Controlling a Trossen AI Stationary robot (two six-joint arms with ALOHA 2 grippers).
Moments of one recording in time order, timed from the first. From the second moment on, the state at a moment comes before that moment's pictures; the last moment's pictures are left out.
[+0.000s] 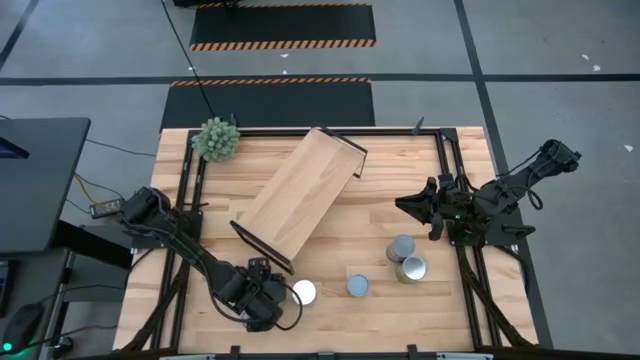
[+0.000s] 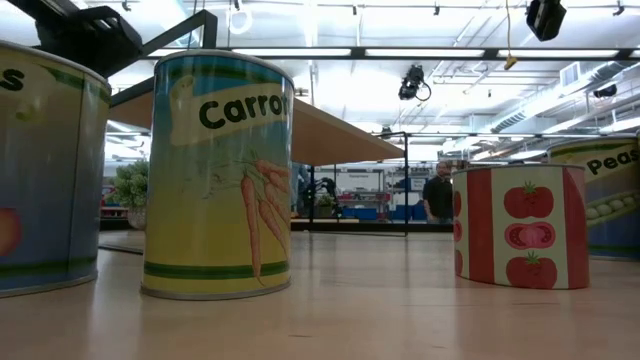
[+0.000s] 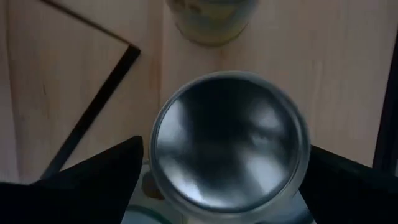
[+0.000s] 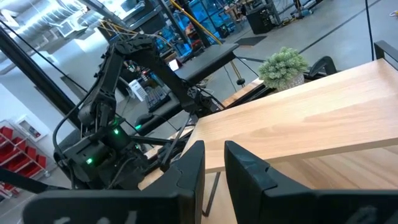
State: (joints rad) left arm -0.68 1.79 1.33 -0.89 -0.18 -0.70; right arm 0.54 0.65 0.61 -0.04 0.72 0.61
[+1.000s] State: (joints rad) left arm -0.64 1.59 1.49 -0.95 -0.02 -0.88; right arm 0.54 0.65 0.61 -0.04 0.71 0.60
